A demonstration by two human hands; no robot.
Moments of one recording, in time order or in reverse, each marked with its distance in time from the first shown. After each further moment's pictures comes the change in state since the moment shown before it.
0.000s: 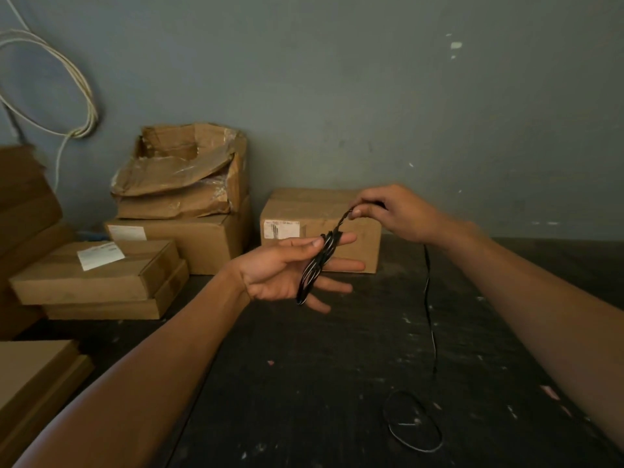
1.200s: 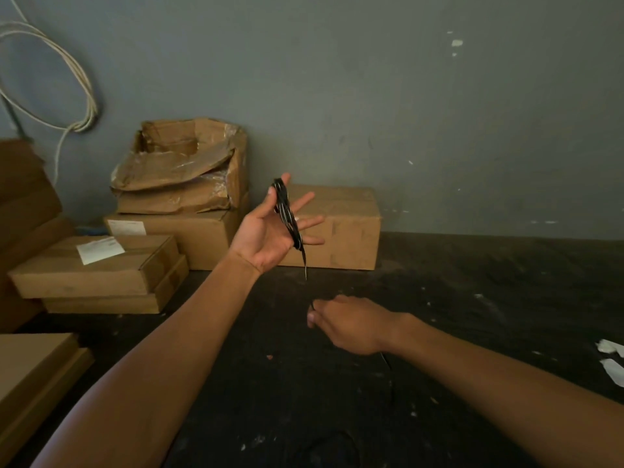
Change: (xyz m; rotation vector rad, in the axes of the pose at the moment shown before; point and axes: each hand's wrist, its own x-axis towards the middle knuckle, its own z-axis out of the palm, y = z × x) left_hand 0.014 0.010 -0.016 -0.294 0.534 0.533; right_hand -0.071 -0.060 0.112 -0.156 -0.554 0.173
